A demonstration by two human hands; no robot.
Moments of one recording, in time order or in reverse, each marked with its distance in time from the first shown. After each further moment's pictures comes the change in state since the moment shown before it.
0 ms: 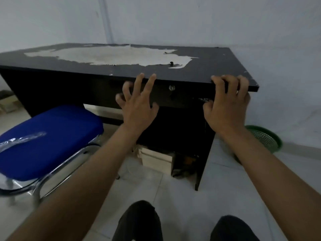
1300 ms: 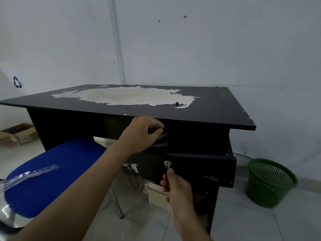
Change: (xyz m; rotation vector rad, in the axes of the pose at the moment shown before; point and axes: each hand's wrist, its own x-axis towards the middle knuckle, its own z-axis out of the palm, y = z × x) left_hand 0.035 -0.020 -0.072 -0.405 -0.269 0.244; right_hand -0.099 -0.139 -0.015 1.313 -0.588 1.093
